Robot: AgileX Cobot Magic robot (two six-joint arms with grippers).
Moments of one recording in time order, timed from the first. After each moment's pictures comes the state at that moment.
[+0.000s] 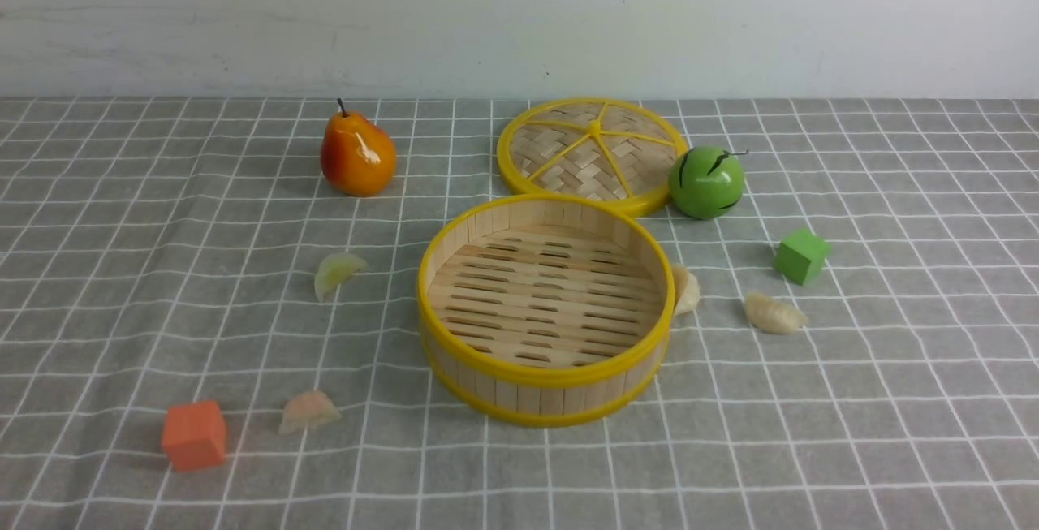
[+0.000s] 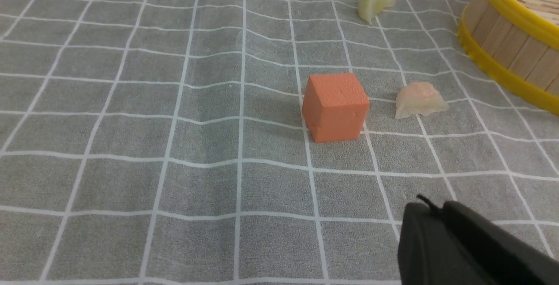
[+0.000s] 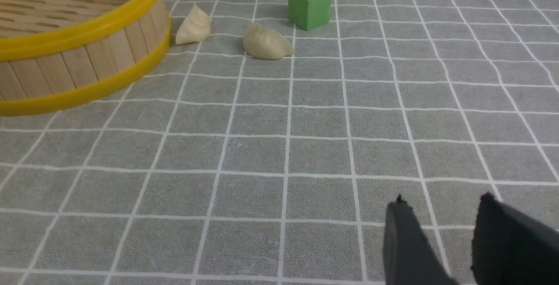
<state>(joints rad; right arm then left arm) 0.02 -0.01 0.02 0.09 0.38 -0.04 -0.07 -0.01 0.03 -0.03 0.38 -0.12</state>
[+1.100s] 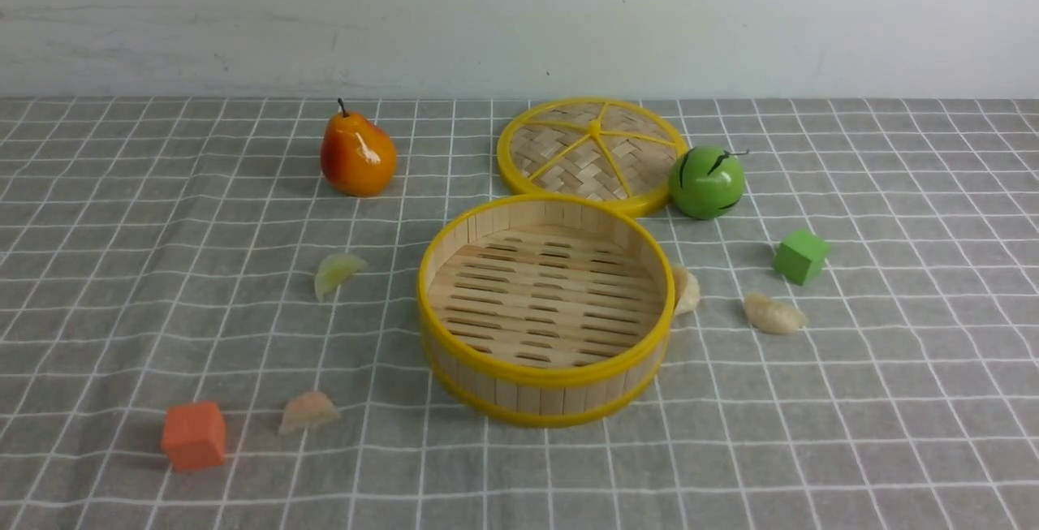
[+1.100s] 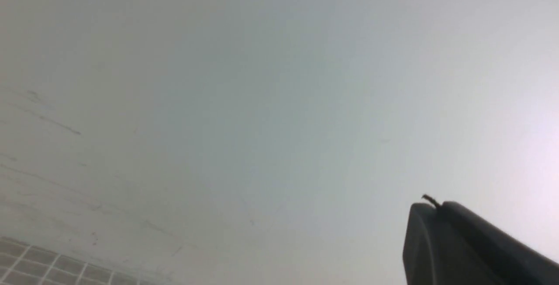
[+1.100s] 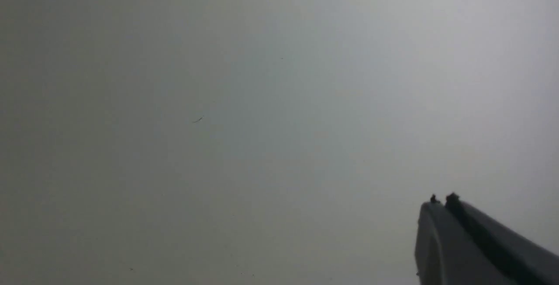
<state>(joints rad) 0.02 0.24 -0.22 0.15 -0.39 0.09 -0.07 0.25 -0.40 0.09 -0.15 -0.55</state>
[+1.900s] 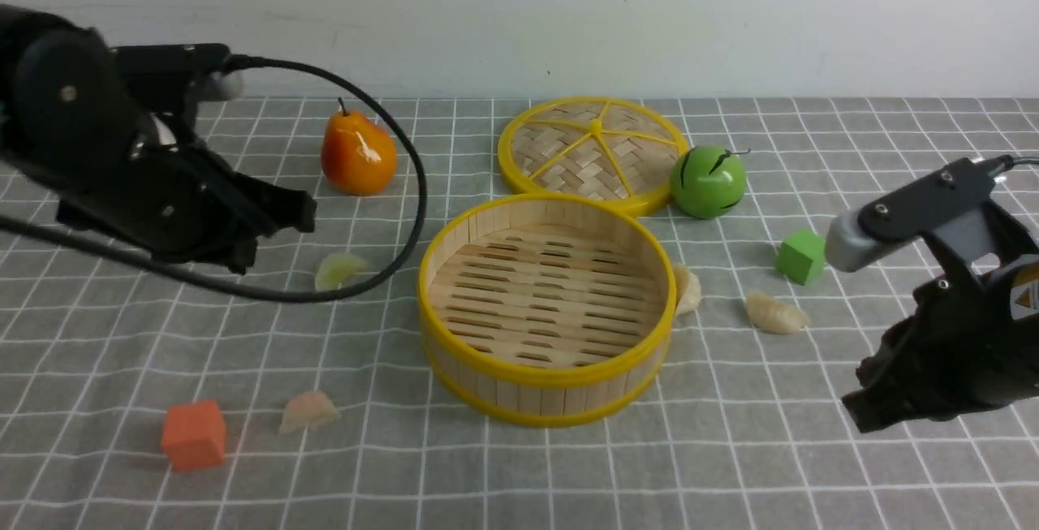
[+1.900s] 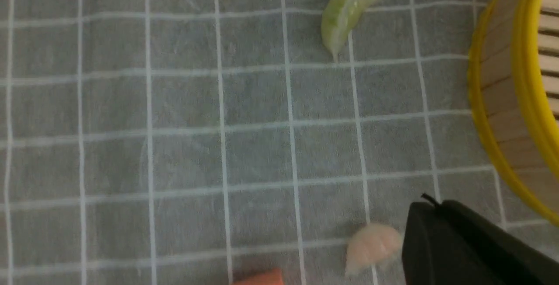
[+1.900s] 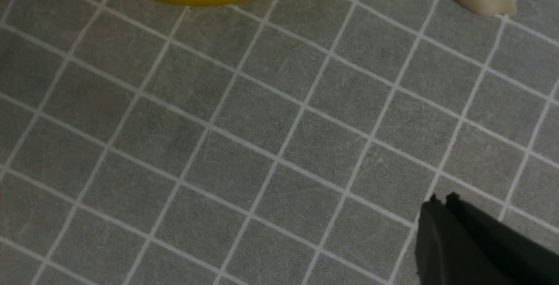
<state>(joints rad) 0.33 1.27 -0.88 0.07 0.70 -0.15 -0.24 1.56 -1.24 0.10 0.70 -0.22</state>
